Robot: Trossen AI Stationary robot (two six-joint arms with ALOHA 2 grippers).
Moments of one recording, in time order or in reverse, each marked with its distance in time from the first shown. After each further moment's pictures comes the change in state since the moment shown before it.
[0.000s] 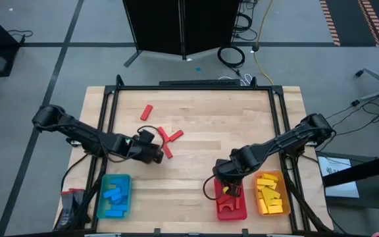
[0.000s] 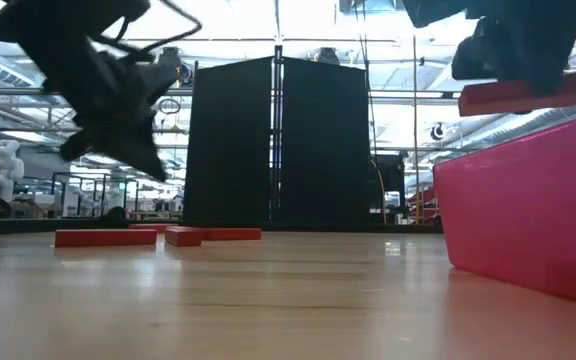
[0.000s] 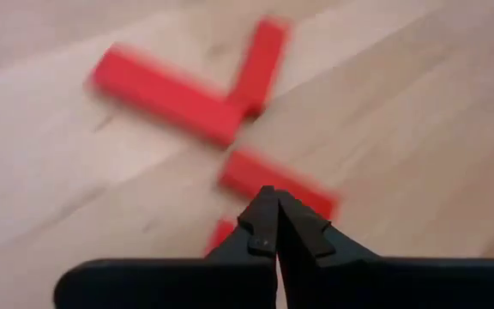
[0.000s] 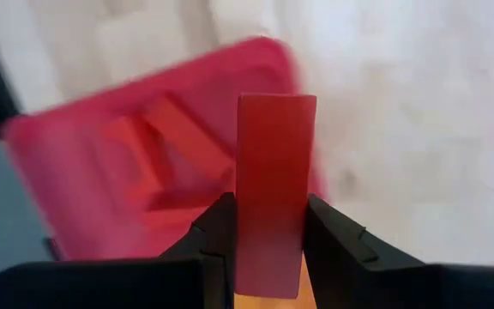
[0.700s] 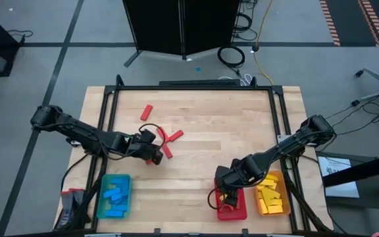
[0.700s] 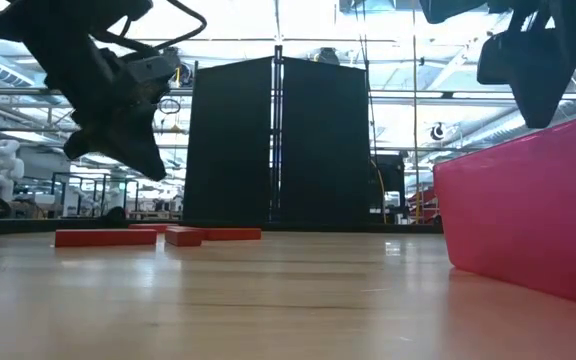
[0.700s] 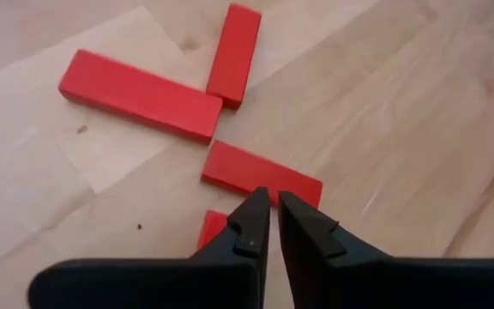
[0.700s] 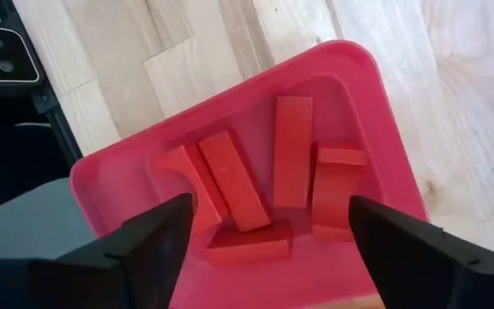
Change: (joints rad) left arm 0.037 -0.032 0.003 0.018 0.083 0.131; right arm 0.089 0.001 -0.077 0.217 0.014 0.235
